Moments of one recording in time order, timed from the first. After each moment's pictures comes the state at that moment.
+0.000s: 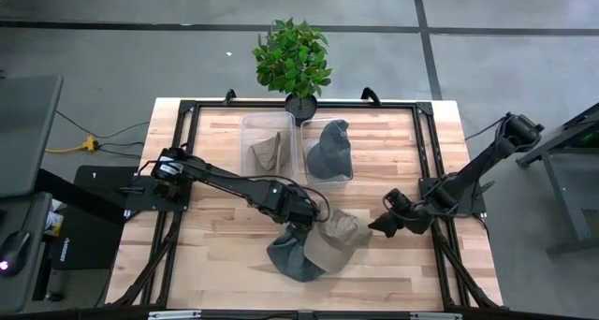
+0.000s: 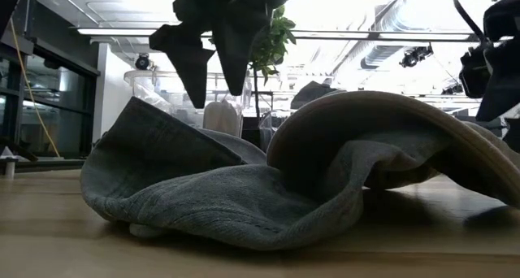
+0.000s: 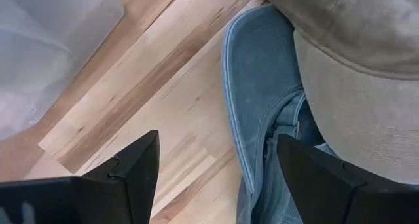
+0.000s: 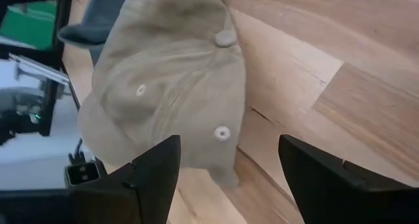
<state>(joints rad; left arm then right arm) -0.27 1.97 1.72 -1.13 -0.14 -1.08 0.68 0.98 0.24 -0.03 0.40 1.63</state>
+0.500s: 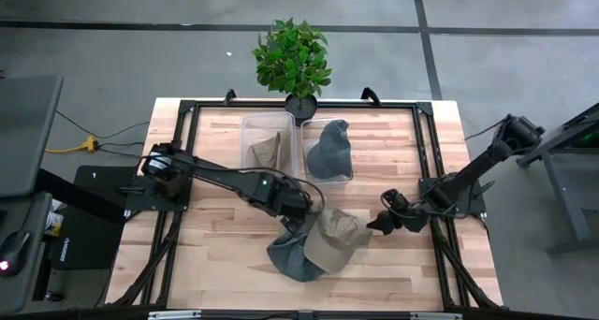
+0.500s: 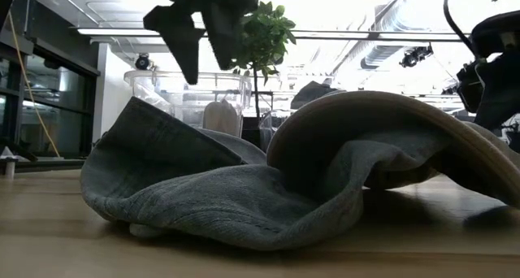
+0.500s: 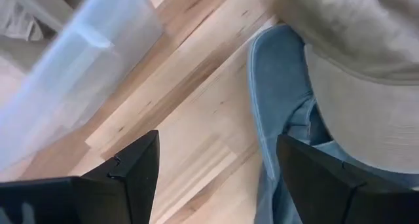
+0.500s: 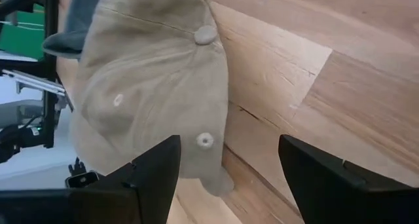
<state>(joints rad) -0.26 1.88 1.72 -1.20 -0.19 -1.06 0.64 1.03 0.21 0.06 0.34 1.69</state>
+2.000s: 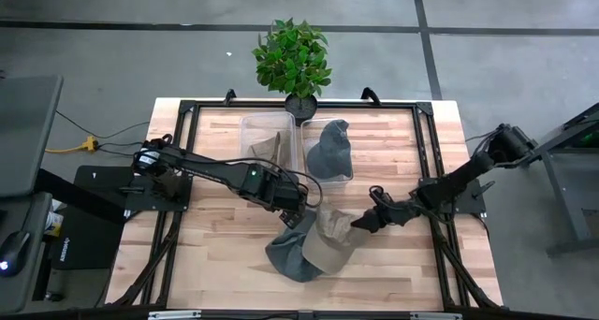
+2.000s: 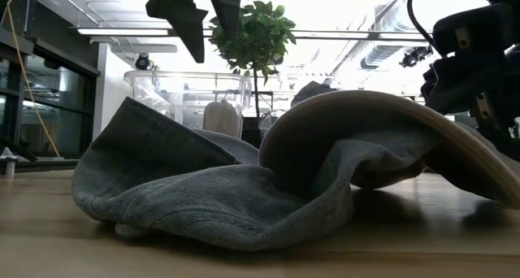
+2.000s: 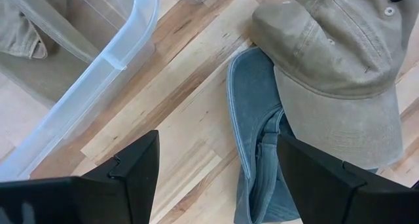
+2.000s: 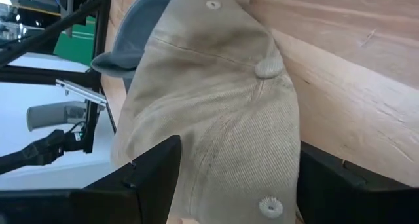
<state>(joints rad) -0.25 1.81 1.72 -1.18 -0.19 -1.04 0.48 1.30 0.22 0.51 0.26 1.52</state>
